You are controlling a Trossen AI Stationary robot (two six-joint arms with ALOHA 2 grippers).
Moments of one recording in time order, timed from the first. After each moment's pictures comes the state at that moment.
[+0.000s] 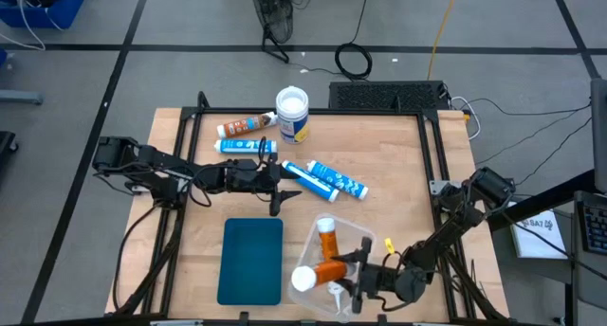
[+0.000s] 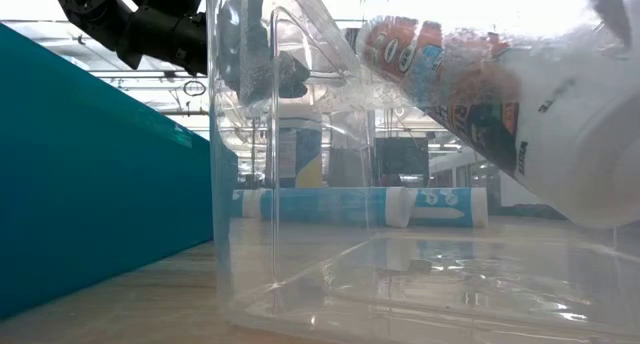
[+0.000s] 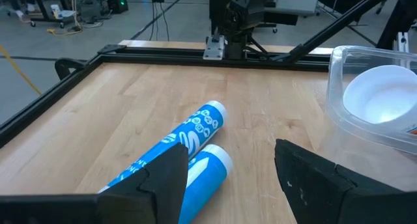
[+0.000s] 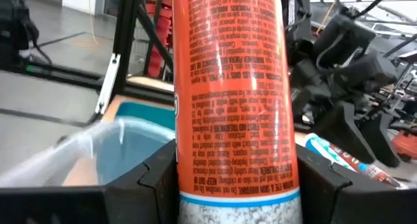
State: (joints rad) left arm 0.00 1.45 0.62 0.59 -0.05 -0.03; right arm 0.84 1.78 0.89 0.84 1.02 -0.20
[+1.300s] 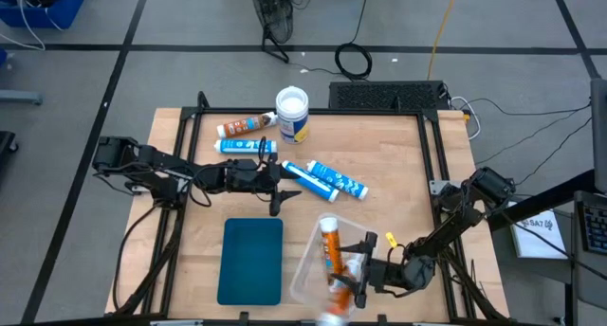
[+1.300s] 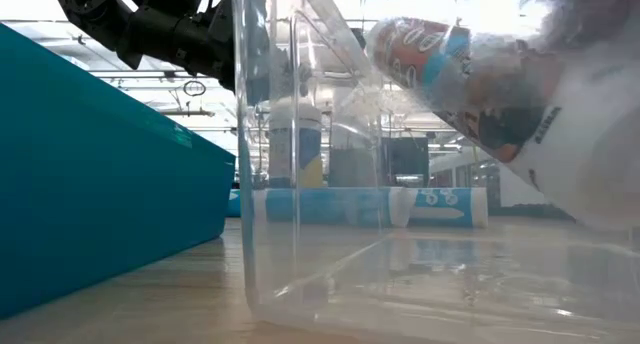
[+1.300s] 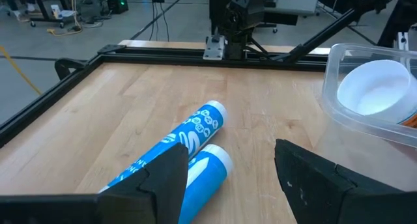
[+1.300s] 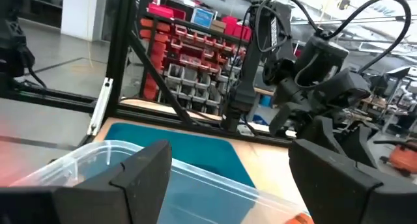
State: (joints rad) left arm 0.00 1.45 0.62 0.60 -0.05 -0.03; right arm 0.84 1.77 0.80 1.12 1.02 -0.36
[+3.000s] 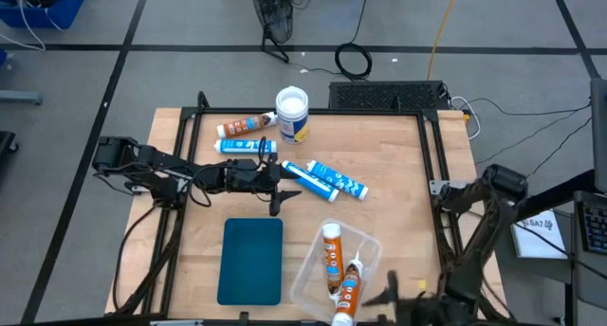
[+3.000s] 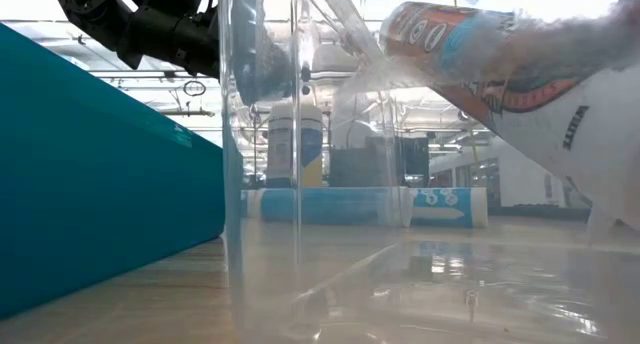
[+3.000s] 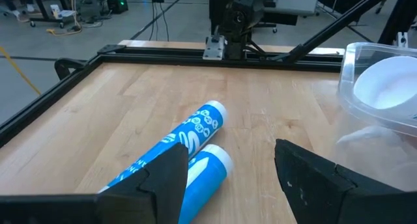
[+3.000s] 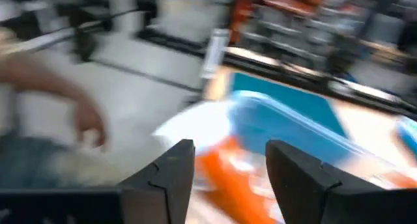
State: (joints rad) left arm 0.00 1.45 0.62 0.60 -0.05 -0.03; right arm 1.11 1.68 1.16 0.01 0.95 0.25
